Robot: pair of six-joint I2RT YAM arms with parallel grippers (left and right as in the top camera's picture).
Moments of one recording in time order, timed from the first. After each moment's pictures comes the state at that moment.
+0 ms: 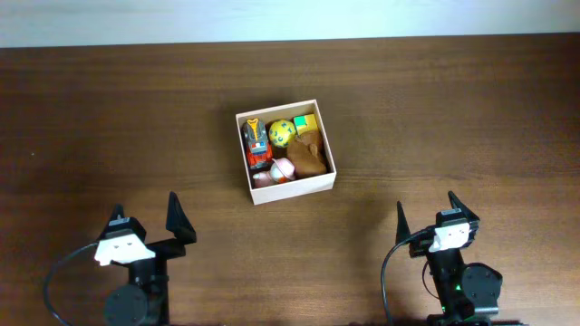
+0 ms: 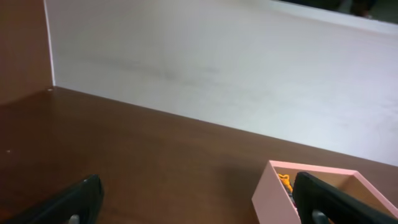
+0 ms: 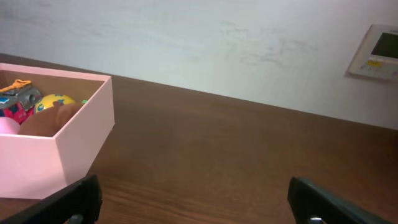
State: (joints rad) left arm -0.09 0.09 0.23 -0.14 -0.24 -0.21; right arm -0.01 0.02 0.01 -0.06 -0.12 -0.15
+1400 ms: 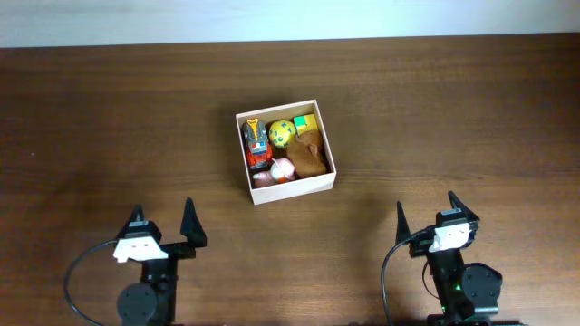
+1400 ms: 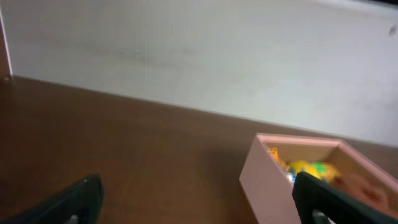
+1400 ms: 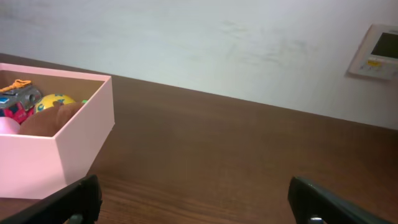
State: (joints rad) left arm -0.01 0.02 0.02 0.00 -0.04 -0.20; right arm -0.01 0.02 0.01 -0.06 -0.12 -0.15
